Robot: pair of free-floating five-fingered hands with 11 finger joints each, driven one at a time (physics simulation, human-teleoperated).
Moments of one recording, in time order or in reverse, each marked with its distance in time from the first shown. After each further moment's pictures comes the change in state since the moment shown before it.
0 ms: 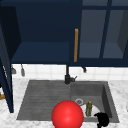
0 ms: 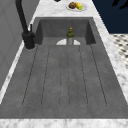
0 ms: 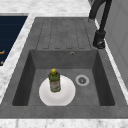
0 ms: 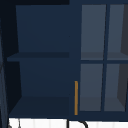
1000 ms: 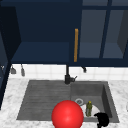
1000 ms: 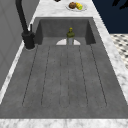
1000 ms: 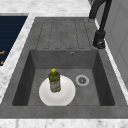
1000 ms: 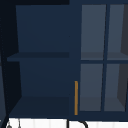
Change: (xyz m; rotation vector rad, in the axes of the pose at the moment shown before) left hand -0.026 0.088 0.015 -0.028 -0.001 0.168; right hand 0.000 0.000 0.000 0.000 0.000 0.000
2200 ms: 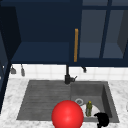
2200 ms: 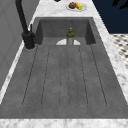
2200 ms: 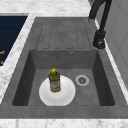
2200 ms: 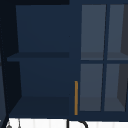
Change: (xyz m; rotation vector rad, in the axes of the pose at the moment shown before) left hand 0.103 0.056 0.034 -0.043 -0.036 0.086; right hand 0.000 0.000 0.000 0.000 0.000 0.000
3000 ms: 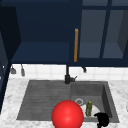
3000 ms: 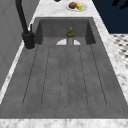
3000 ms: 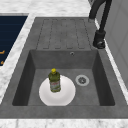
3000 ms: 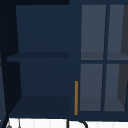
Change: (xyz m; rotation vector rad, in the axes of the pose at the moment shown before) left hand 0.043 -0.064 0.032 -0.003 -0.004 0.009; right hand 0.000 0.000 0.000 0.000 0.000 0.000
